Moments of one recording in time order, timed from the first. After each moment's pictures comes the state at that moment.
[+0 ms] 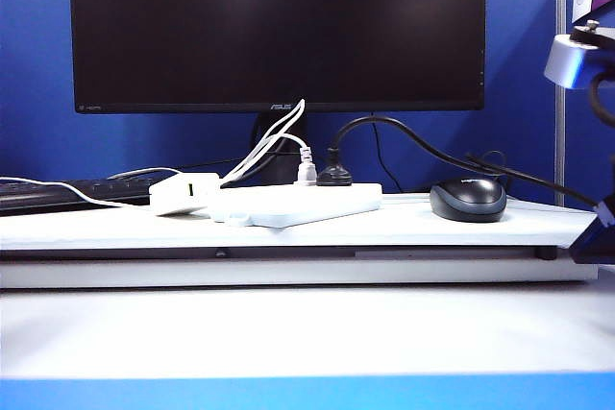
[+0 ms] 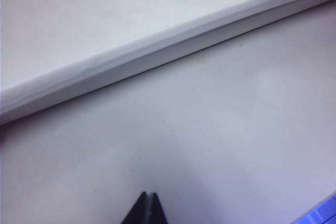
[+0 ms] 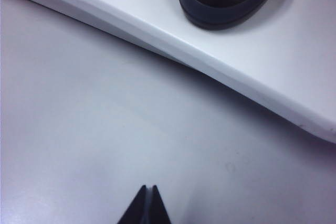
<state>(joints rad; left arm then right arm) -0.44 0.41 0.07 -0.14 0.04 0.03 0.67 0.66 0.12 0.02 0.24 0.03</state>
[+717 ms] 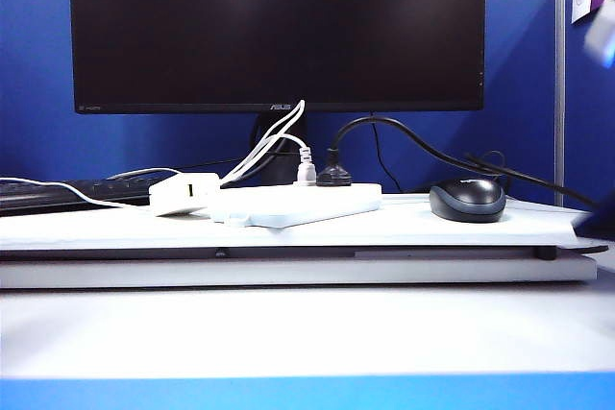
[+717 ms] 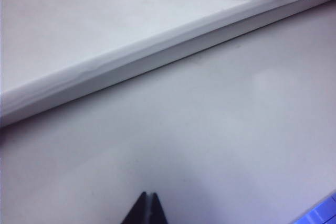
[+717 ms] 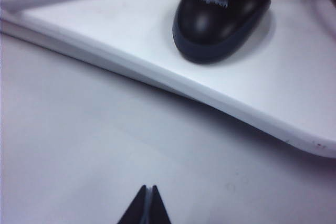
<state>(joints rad) -0.44 0.41 0.07 -0.14 0.04 0.04 0.67 0.47 0.01 0.10 0.23 0.04</state>
